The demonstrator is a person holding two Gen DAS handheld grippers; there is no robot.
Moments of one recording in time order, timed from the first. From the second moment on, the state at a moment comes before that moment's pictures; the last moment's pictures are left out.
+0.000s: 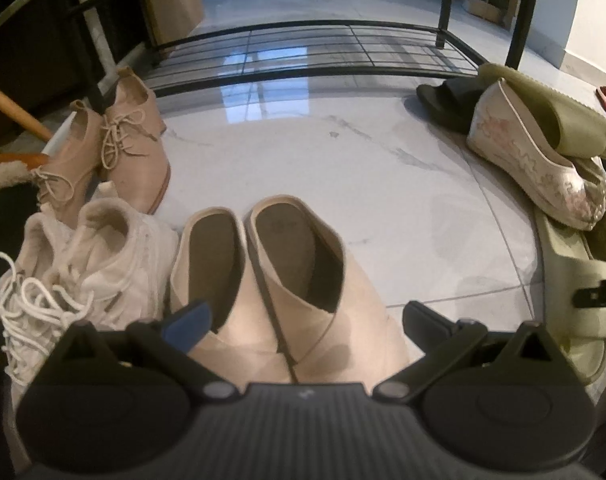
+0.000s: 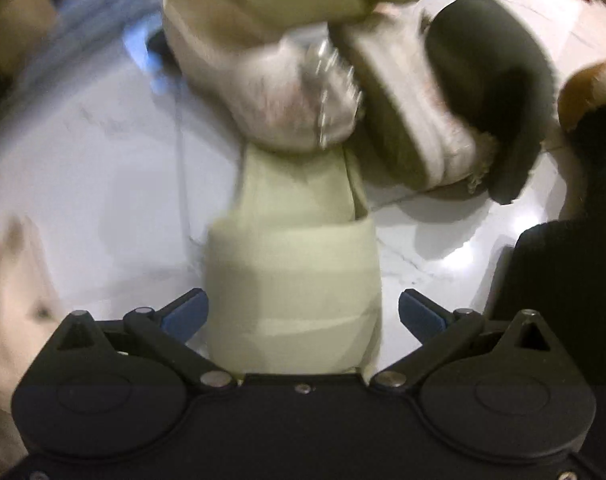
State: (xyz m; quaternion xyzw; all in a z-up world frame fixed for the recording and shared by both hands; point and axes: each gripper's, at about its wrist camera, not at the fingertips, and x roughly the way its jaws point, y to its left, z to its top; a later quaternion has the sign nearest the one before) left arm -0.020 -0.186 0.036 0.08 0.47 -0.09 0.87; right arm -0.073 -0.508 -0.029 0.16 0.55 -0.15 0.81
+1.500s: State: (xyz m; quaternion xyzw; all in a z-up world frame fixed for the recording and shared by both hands) left arm 0.158 -0.506 0.002 -0.25 0.62 -0.20 0.72; right arm -0.208 -0.646 -0.078 0.78 -0.01 0.05 0.62
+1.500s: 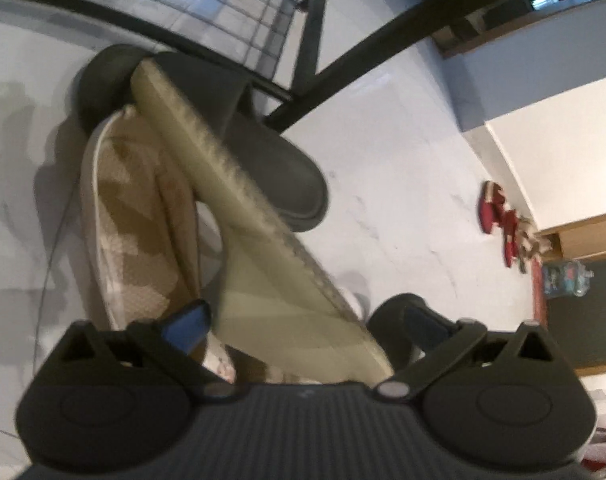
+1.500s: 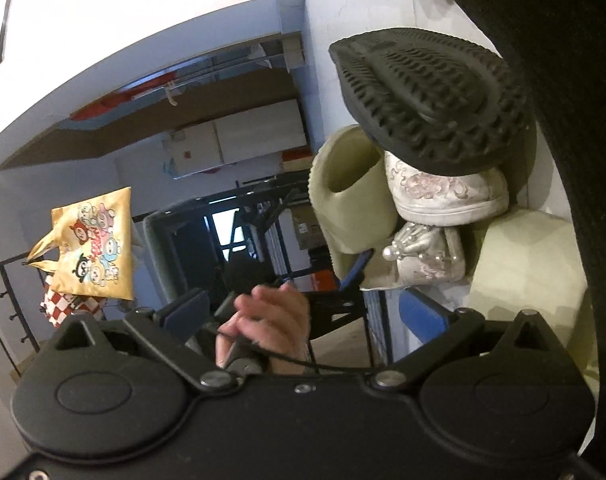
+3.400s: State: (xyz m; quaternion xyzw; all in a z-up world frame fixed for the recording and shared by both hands) left arm -0.044 -0.077 0.073 -0.08 0.35 -0.09 0.93; right arm -0.063 -0.417 0.000 0.18 0.42 0.02 0.89
